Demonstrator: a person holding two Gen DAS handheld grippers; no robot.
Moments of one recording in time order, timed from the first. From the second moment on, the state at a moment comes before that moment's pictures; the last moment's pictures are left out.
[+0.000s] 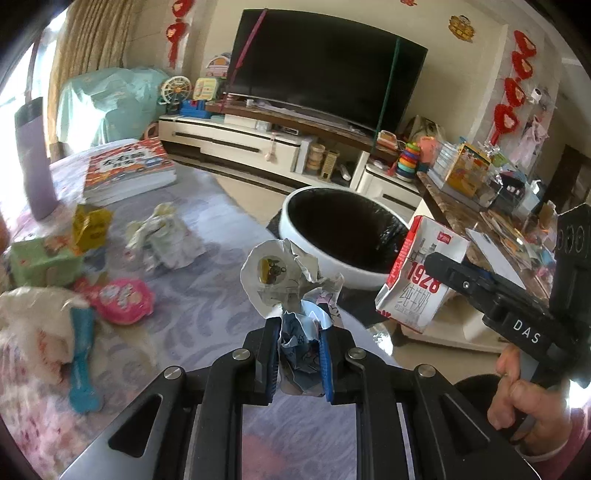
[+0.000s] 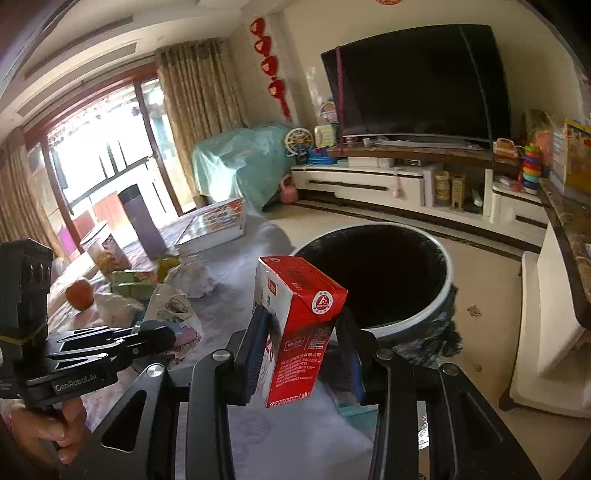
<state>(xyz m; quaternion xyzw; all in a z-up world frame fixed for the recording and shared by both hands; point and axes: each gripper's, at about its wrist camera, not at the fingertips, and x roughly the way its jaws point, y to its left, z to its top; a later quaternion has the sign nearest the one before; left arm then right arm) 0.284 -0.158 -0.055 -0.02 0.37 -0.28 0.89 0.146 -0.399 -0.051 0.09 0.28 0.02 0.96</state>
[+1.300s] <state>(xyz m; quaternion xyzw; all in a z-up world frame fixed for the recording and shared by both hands) 0.422 -0.285 -0.058 0.02 0.40 -0.29 0.87 0.226 -0.492 -0.067 0.14 0.33 -0.02 0.93</state>
